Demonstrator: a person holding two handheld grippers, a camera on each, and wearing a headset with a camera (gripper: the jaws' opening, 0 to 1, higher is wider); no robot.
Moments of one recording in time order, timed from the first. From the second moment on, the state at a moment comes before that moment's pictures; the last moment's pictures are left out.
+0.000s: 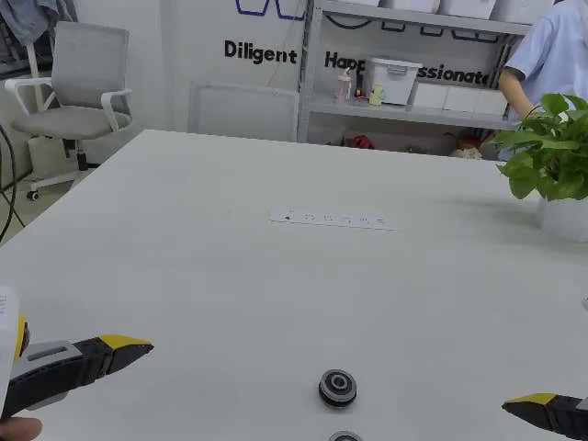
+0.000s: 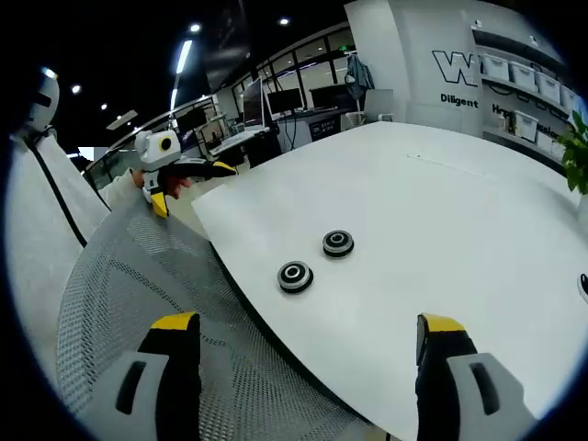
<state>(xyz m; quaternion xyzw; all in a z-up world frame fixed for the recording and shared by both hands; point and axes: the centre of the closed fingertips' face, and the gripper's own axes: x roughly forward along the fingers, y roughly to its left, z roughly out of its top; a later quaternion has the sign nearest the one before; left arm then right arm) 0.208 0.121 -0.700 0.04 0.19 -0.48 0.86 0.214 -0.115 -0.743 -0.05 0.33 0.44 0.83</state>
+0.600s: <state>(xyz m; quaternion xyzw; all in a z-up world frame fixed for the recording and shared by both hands) 0.206 0.122 -0.702 0.04 0.20 -0.47 0.86 0.213 -0.114 -0.745 -0.05 0.34 0.45 0.83</state>
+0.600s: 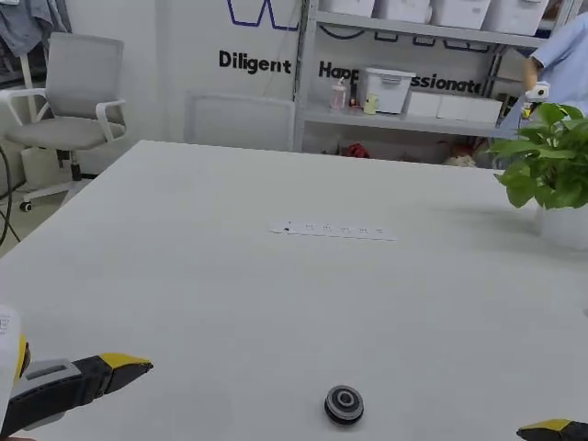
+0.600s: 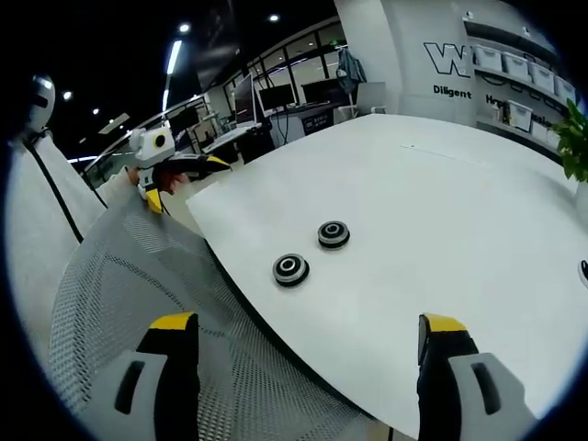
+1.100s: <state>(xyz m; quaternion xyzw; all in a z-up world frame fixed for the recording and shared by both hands) 0.206 0.119 -0.702 0.04 0.20 -0.48 0.85 0.213 -0.116 -0.741 -0.06 0.33 0.44 0.83</state>
